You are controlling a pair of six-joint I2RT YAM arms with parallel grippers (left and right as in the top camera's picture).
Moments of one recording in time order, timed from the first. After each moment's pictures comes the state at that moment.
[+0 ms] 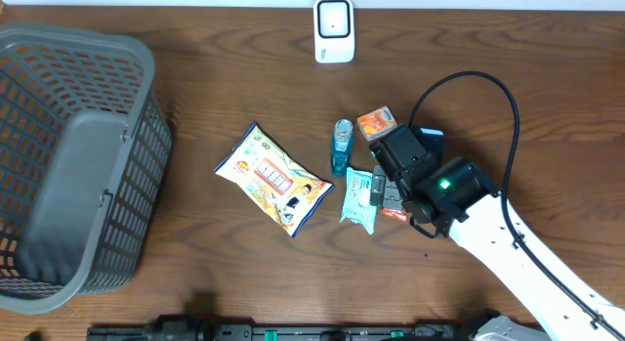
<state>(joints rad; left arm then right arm) 0.01 0.02 1.12 -0.45 0.25 -0.33 0.63 1.36 1.15 -1.09 0.31 0.74</state>
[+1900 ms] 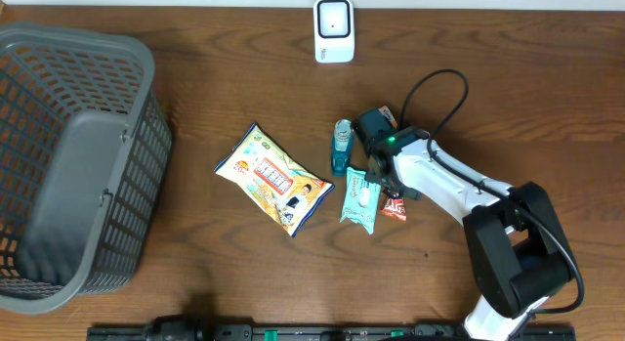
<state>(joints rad) 0.11 0.02 1.14 -0.34 0.17 -0.33 0.50 1.86 1.14 -0.77 0.32 0.96</state>
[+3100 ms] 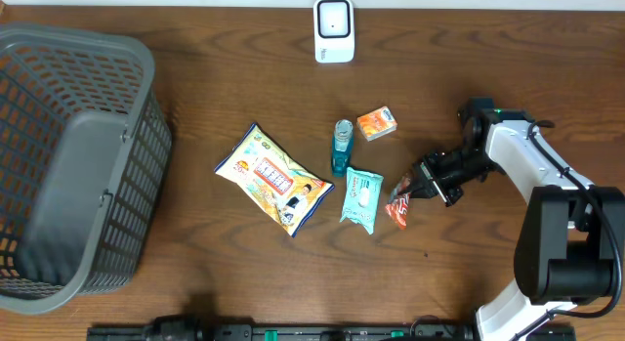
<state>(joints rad) 0.11 0.02 1.13 -0.35 0.17 -0.33 0.02 1.83 1.15 -1.10 -0.72 0.88</state>
